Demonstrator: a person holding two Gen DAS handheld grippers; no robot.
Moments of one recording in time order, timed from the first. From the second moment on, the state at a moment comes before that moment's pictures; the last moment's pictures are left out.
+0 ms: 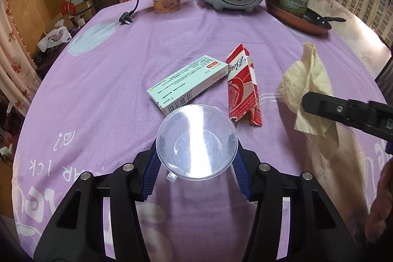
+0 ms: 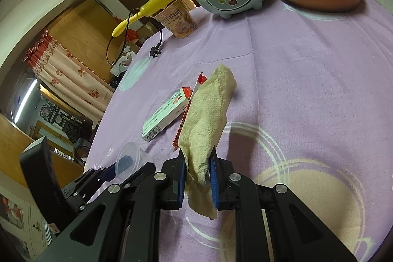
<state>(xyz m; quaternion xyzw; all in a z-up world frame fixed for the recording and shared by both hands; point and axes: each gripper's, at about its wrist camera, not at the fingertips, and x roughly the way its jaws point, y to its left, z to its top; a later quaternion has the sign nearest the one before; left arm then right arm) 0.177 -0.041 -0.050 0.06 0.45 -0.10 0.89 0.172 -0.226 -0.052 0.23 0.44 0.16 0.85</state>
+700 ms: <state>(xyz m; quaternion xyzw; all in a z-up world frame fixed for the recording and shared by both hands) 0.070 0.017 -0.015 0.00 0.41 -0.10 0.91 0.158 -0.206 -0.045 0.17 0.45 0.15 0.86</state>
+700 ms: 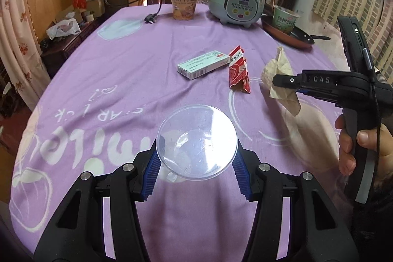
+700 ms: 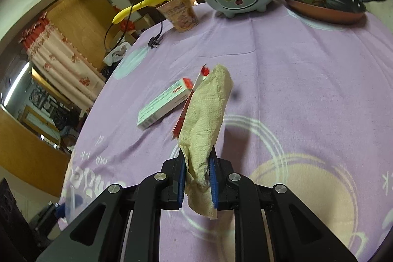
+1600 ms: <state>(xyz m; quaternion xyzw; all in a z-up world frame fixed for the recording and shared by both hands) -0.126 0.158 -0.008 -0.07 0.36 -0.01 0.93 -0.031 -0.070 -0.016 0.10 0.45 0.32 0.83</state>
